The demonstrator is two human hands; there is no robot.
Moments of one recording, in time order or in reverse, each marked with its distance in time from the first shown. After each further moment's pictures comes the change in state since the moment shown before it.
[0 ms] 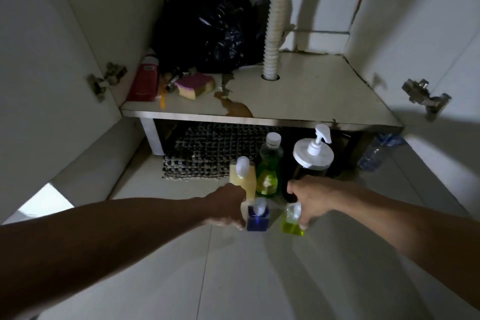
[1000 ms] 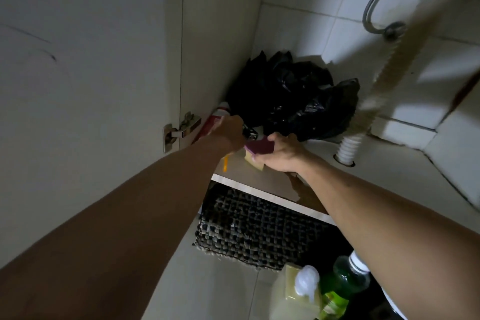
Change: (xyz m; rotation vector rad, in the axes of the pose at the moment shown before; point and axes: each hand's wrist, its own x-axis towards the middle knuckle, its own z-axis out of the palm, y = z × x) left_hand 0.068 -0.154 -0.263 -0.083 0.812 -0.307; right_hand 0.158 -0.144 -0.251 0.389 0.548 -0.054
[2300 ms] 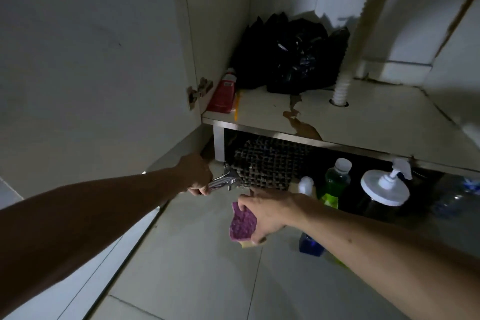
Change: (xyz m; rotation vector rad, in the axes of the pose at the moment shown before) left_hand -0.234 -0.051 -0.021 -0.167 -0.551 -0.433; right_hand -0.222 0.002 0.110 -0.433 -0.434 -0.579
